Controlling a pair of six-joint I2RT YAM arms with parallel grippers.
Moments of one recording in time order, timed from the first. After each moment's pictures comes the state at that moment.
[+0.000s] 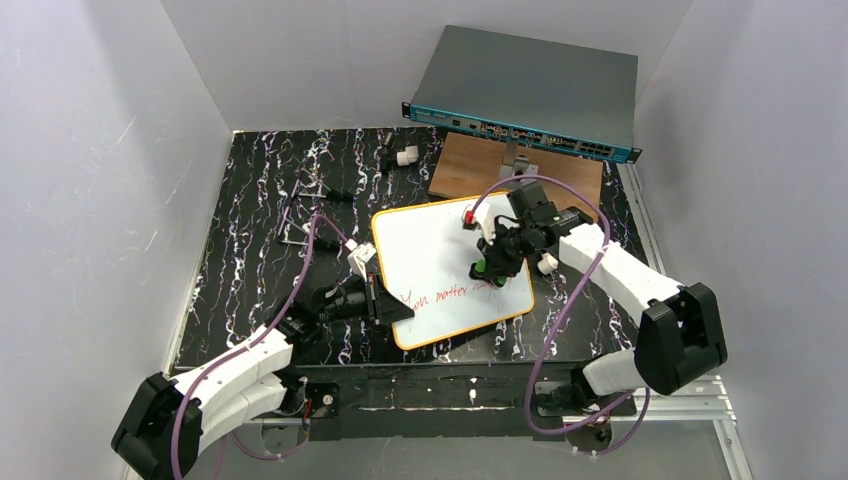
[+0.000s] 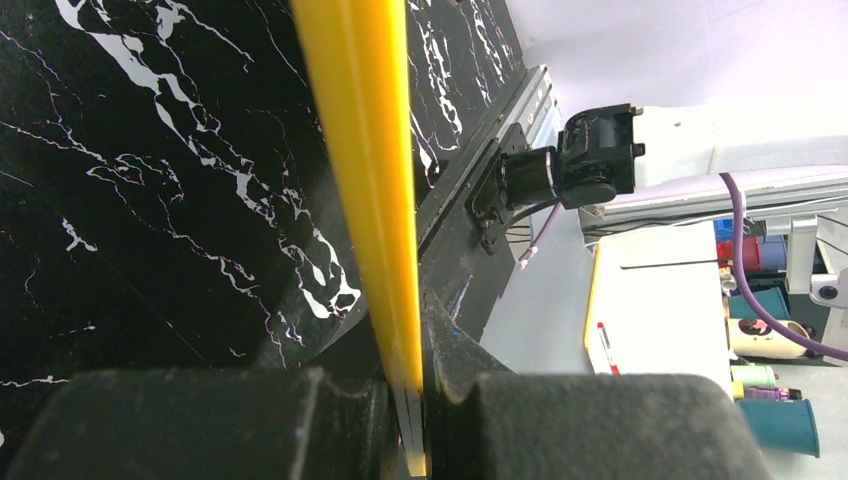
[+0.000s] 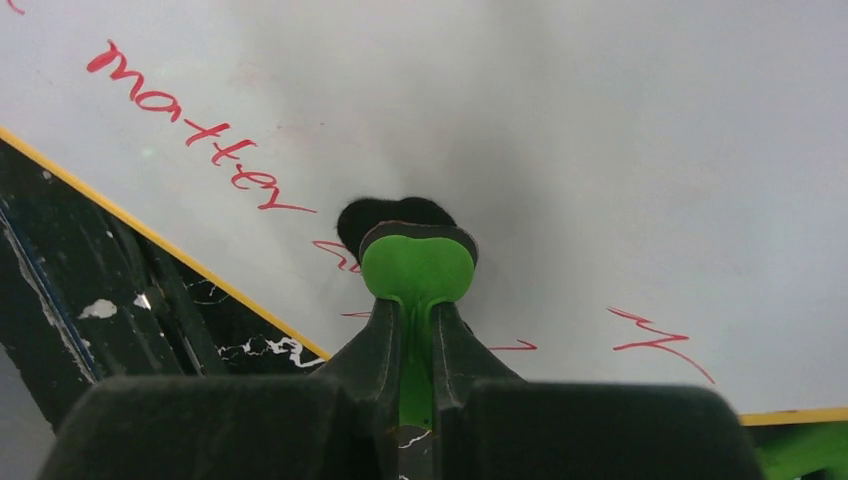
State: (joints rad) left arm -0.61 0.87 0.27 0.26 0.62 -0.79; right arm 0.51 1.40 1.03 -0.72 -0.51 -0.58
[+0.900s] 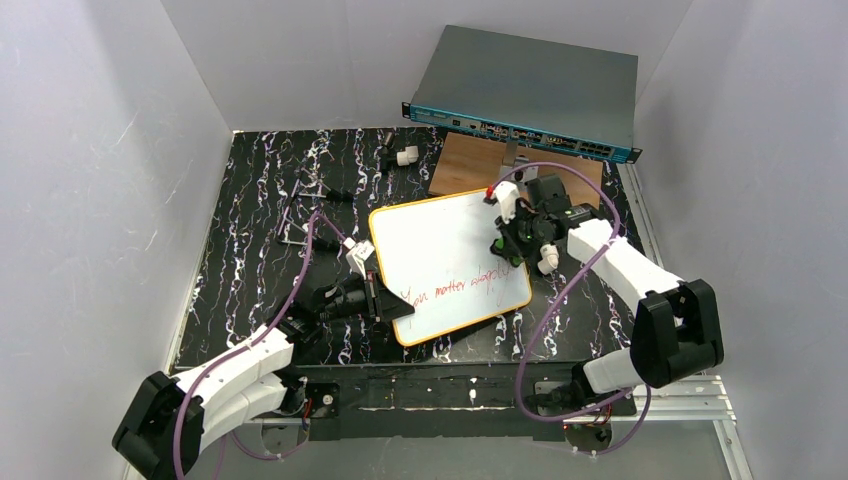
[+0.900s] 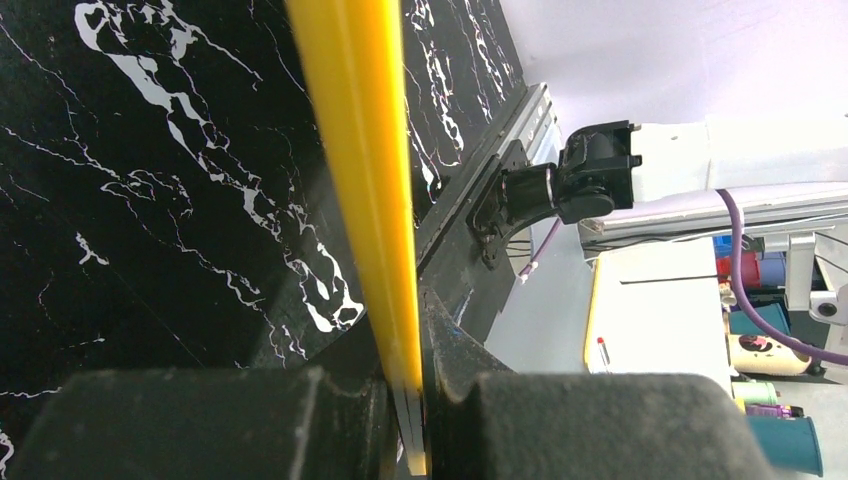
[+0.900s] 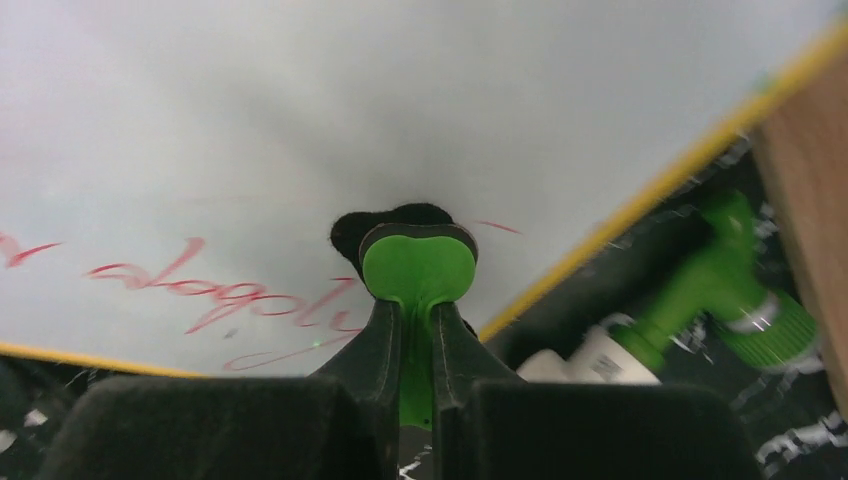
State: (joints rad) left arm -0.61 0.88 0.27 0.29 0.60 -0.81; right arm 0.40 1.42 1.02 -0.60 -0.34 -0.40
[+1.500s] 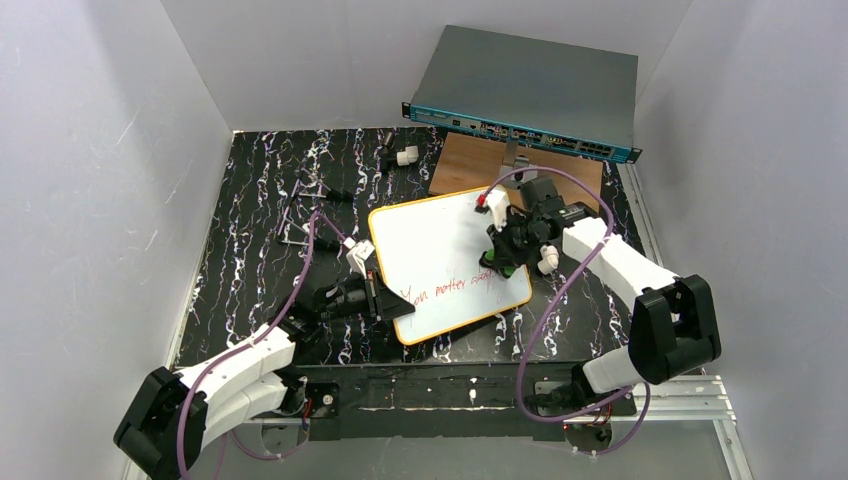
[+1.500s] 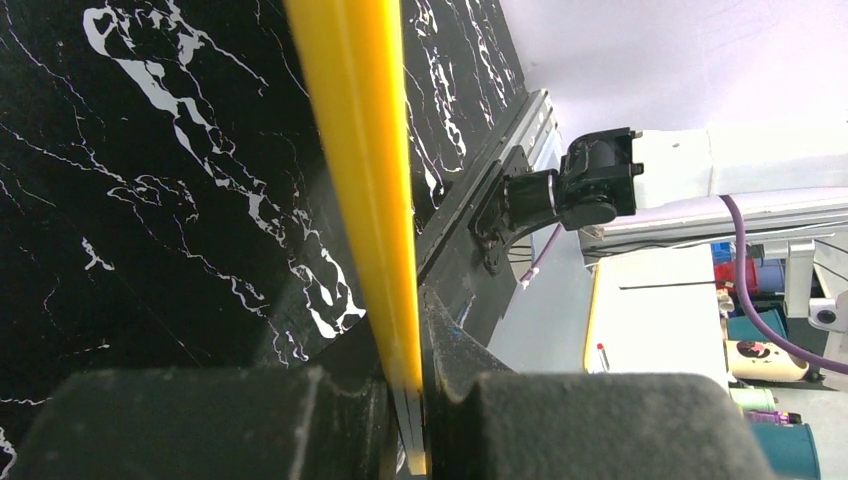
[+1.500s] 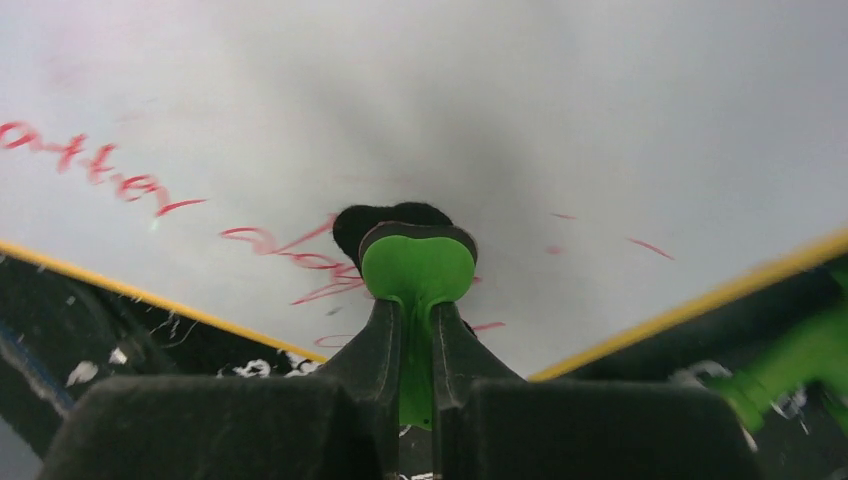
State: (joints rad) left arm -0.60 0.91 0.26 0.33 0.59 -0.82; right arm 0.42 1.44 1.04 -0.68 -0.47 -0.45
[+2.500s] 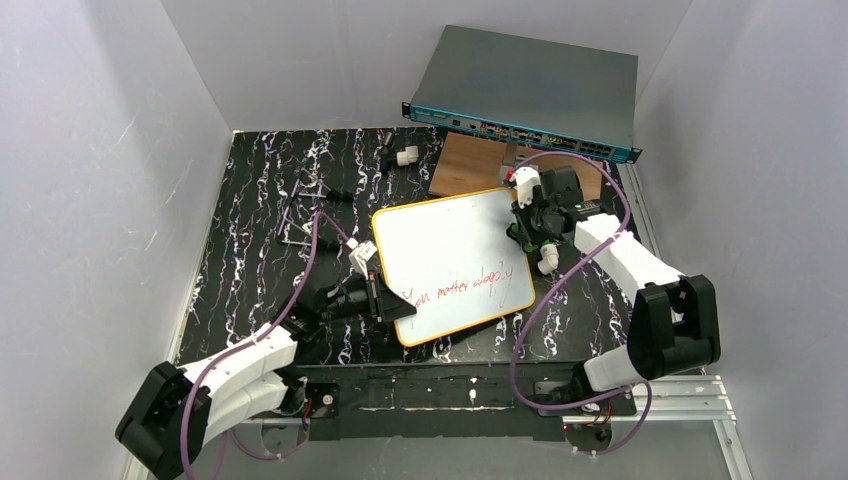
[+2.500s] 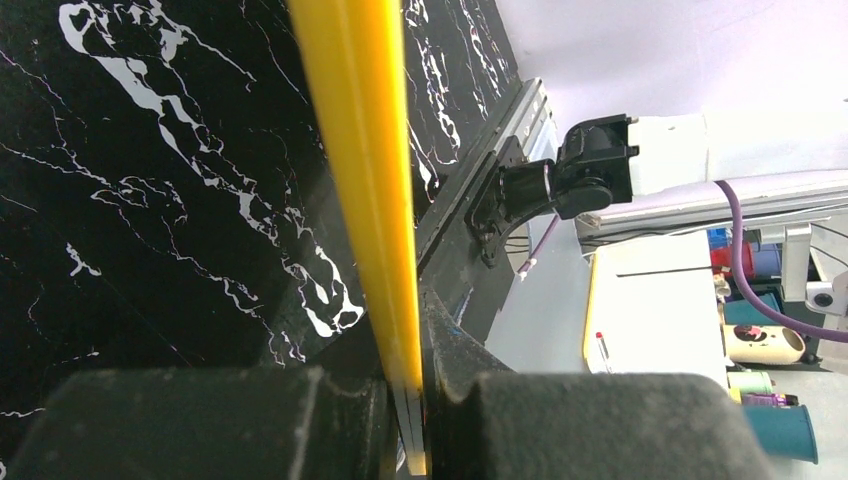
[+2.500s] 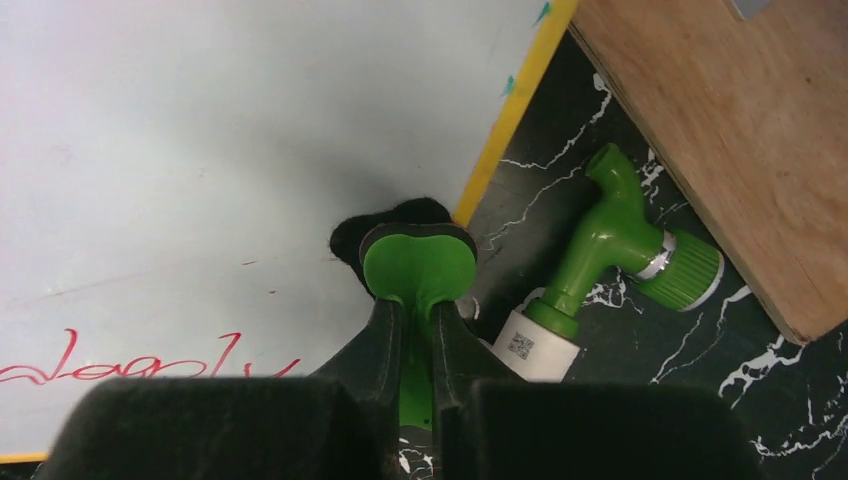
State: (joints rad) left arm -0.61 0.93 0.25 0.37 0.61 -0.81; right arm 0.30 1.44 1.03 -0.51 -0.22 -0.29
